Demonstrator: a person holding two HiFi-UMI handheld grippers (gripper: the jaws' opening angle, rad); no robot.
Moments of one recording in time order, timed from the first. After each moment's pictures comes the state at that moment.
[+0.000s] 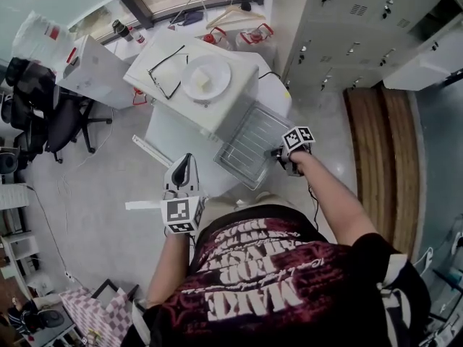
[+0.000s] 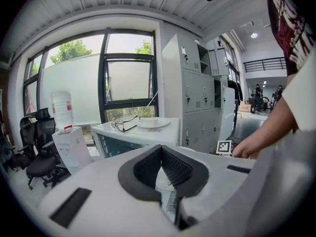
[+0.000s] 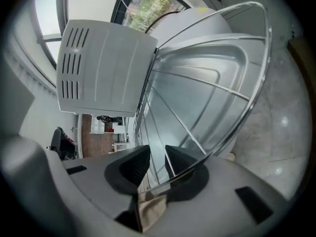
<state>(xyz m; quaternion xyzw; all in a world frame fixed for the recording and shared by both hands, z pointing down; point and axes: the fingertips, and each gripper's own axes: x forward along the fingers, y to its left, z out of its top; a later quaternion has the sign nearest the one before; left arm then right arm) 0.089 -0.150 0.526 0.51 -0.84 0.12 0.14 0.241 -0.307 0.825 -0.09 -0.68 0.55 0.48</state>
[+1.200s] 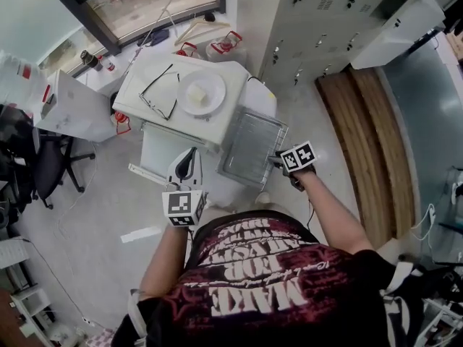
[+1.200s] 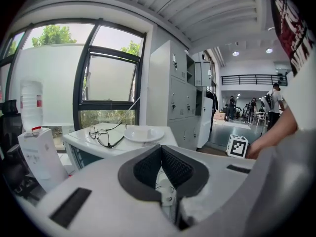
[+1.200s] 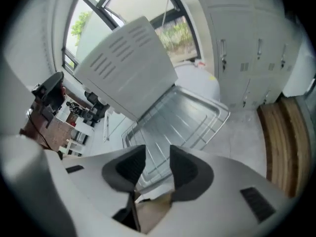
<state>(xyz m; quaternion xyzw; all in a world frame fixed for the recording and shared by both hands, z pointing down) 0.044 -0.188 0.513 0.64 -0.75 0.09 0.13 0.262 -0.307 0.758 0.07 -0.82 0.32 0.47</state>
